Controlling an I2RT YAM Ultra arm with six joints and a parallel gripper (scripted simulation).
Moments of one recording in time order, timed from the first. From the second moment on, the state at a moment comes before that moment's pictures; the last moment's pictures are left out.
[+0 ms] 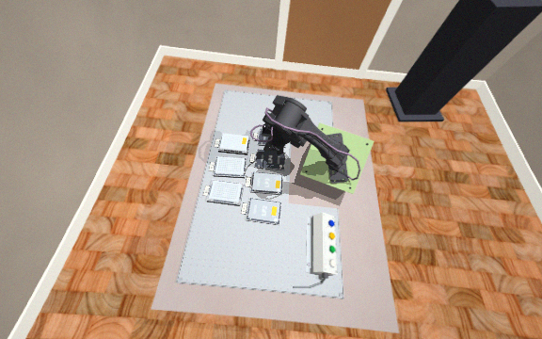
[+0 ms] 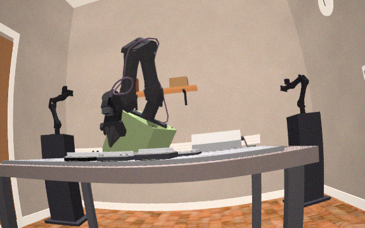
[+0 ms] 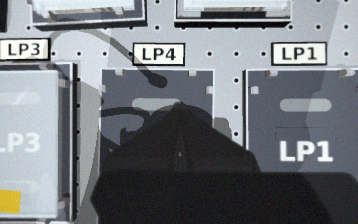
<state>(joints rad) -0.69 2.36 0.39 1.06 -0.75 -0.04</state>
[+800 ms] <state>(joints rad) -0.24 2.07 0.19 1.21 -0.45 0.32</state>
